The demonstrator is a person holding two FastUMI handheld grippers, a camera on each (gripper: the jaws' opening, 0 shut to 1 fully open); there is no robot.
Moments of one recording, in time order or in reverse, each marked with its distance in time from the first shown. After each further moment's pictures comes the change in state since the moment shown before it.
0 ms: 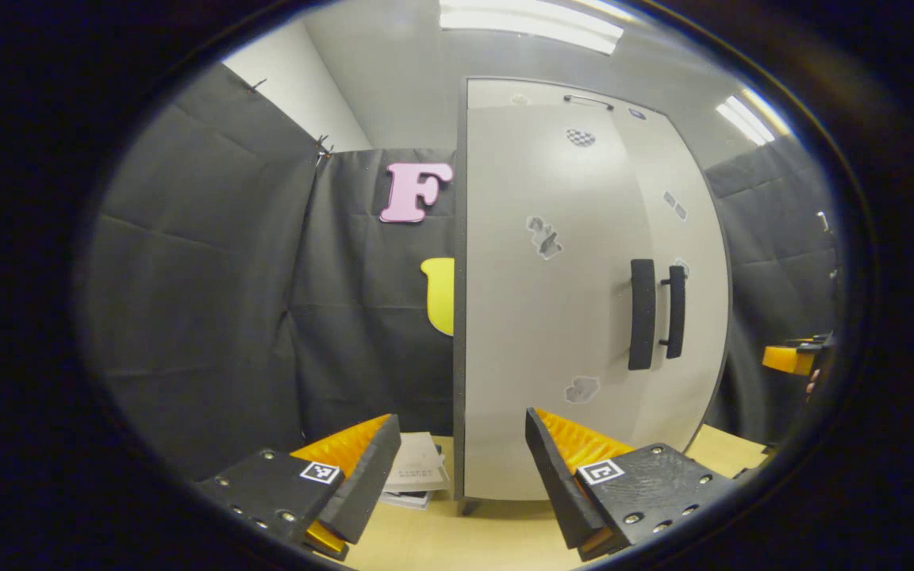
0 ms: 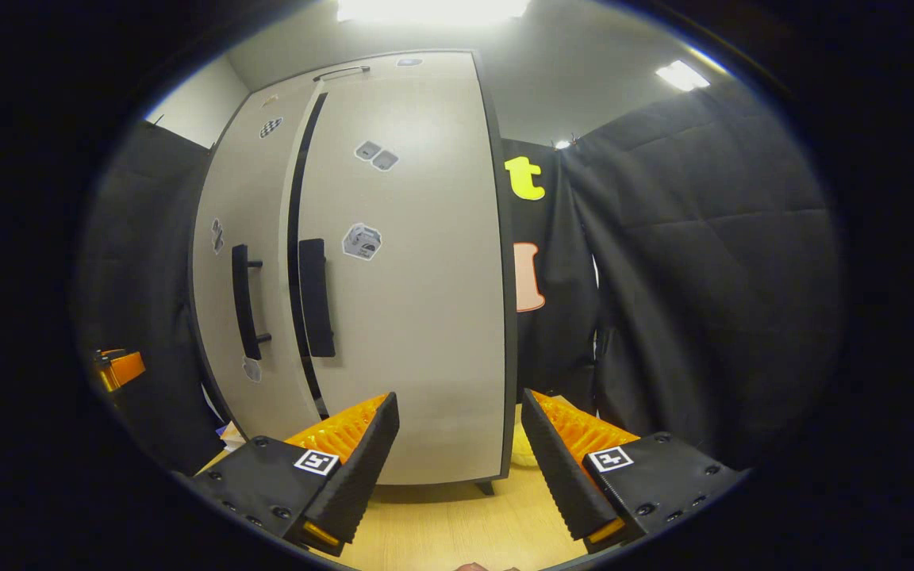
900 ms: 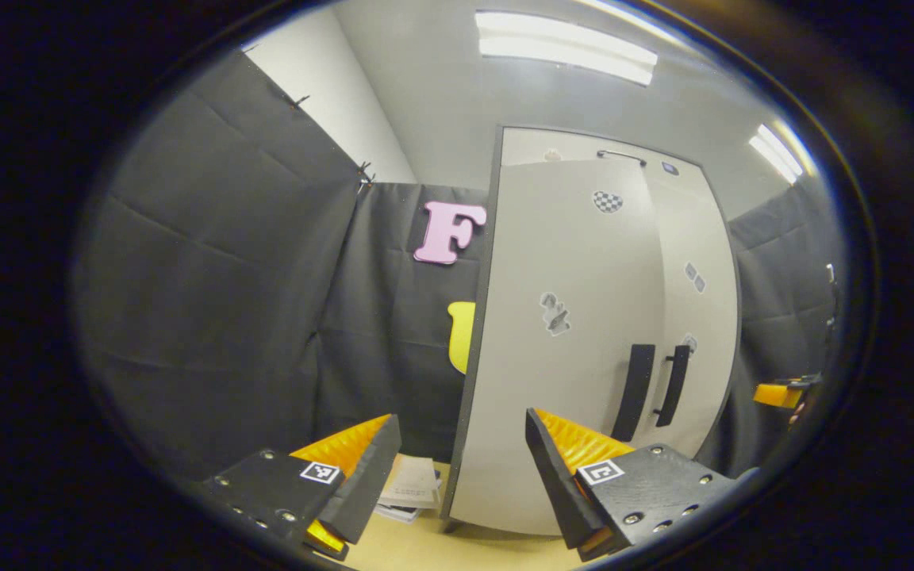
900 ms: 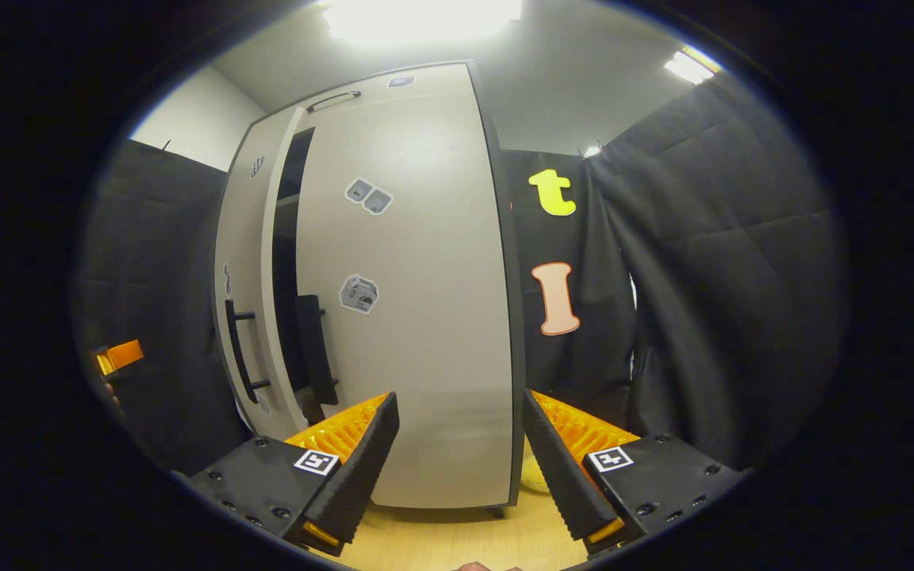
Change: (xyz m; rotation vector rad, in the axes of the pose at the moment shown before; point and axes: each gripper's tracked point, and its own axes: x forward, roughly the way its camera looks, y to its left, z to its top) left arm -0.029 -0.004 0.073 -0.094 -0.131 0.092; right arm 0.021 -0.018 0.052 0.043 -0.061 0.168
